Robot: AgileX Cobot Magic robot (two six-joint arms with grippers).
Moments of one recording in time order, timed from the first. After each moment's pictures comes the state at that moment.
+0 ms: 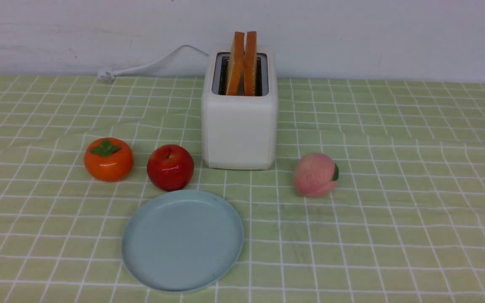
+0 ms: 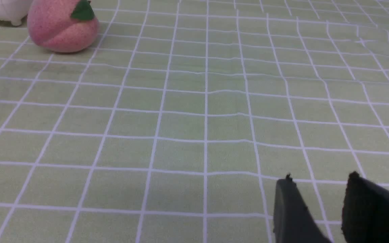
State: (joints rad) right arm -0.06 -0.01 0.02 0.09 0.39 -0.10; left arm -0.05 -0.01 0.03 -0.14 0.39 -0.15
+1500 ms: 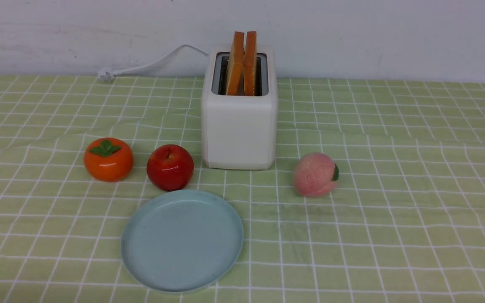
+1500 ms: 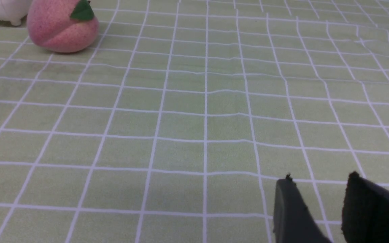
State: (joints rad) right arm -0.06 -0.01 0.02 0.09 0.39 -0.10; left arm -0.05 -0.01 0.03 -0.38 0.04 -0.15
